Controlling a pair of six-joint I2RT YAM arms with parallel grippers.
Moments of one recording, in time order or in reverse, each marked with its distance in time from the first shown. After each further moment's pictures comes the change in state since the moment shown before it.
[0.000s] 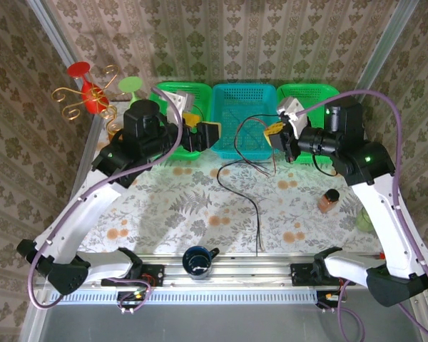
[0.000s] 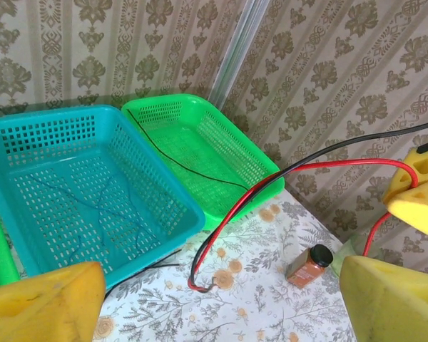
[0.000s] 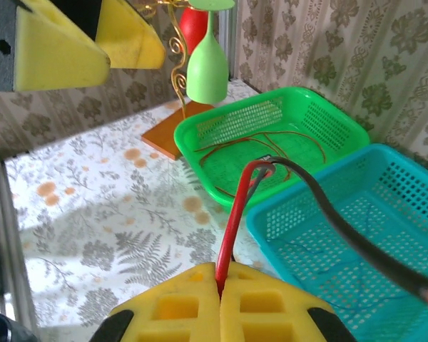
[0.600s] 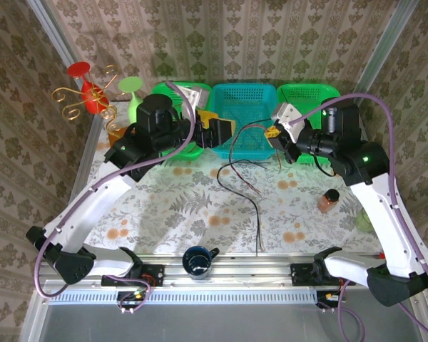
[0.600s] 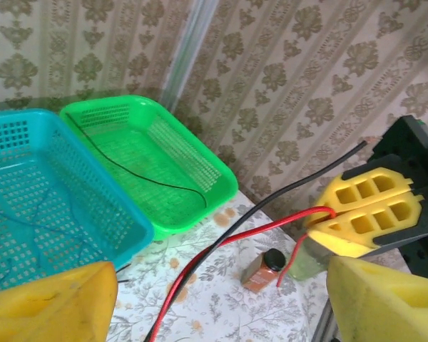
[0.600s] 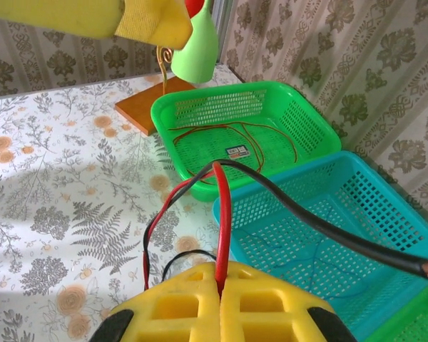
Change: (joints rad) left arm -0.055 0.093 0.068 0.070 0.093 -0.072; right arm 0.020 0.005 -0.011 -0.013 0.060 -0.160
